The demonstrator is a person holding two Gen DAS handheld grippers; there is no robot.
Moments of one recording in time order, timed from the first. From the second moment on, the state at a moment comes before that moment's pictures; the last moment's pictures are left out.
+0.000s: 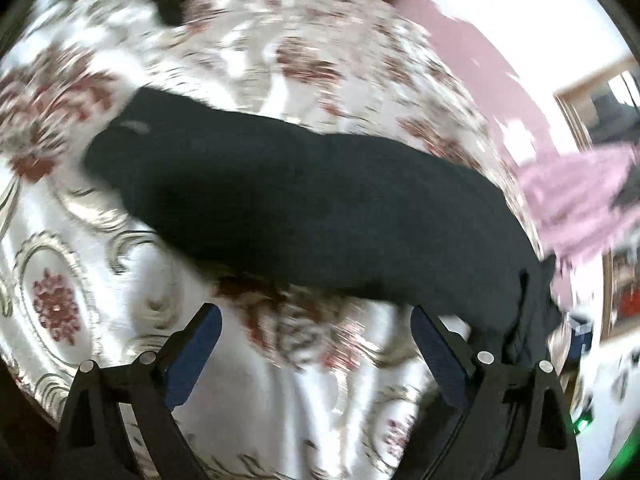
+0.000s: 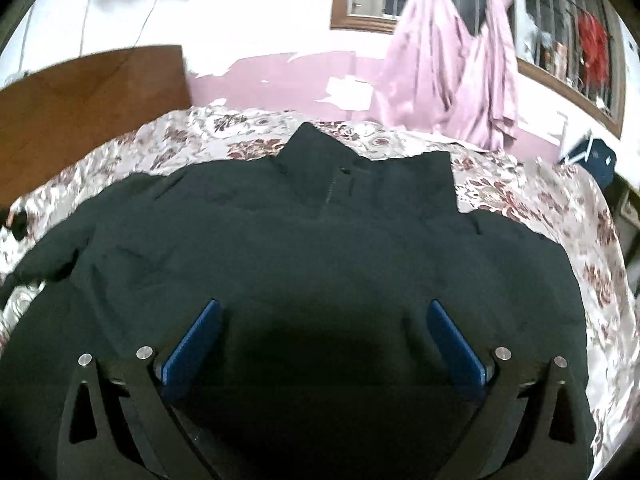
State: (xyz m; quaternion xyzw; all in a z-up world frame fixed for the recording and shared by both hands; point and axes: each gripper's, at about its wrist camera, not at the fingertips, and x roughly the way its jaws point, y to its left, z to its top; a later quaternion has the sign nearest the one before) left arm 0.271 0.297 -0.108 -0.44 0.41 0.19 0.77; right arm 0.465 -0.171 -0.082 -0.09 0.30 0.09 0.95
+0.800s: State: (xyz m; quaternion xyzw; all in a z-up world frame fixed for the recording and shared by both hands) left arm 0.303 0.344 -0.160 -0.57 0.32 0.26 0.71; right arm 0.471 -0.172 -0.122 -0.09 0.31 0.08 0.94
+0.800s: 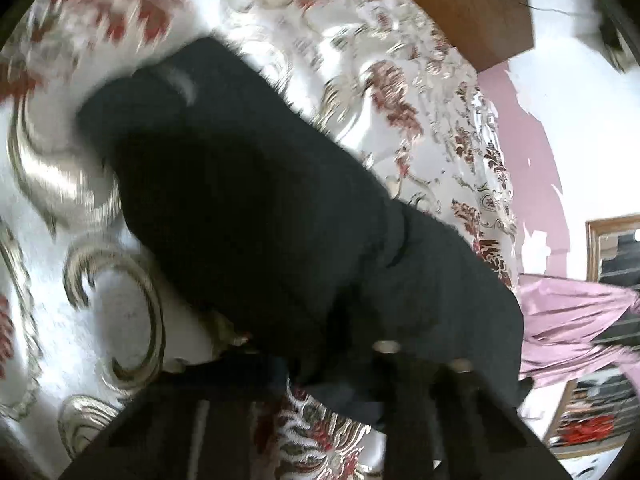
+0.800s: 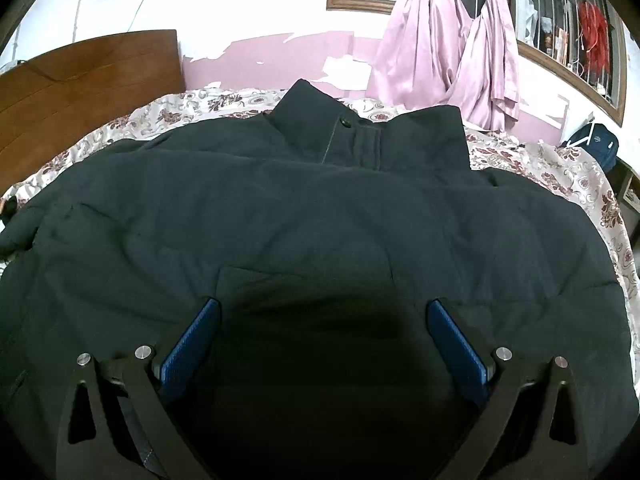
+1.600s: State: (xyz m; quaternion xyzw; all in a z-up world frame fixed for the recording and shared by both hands) left arm 0.374 0.115 0.176 -0.11 0.15 0.03 0.98; right arm 0.432 -0.253 -0.076 0.02 0.32 0.08 0.95
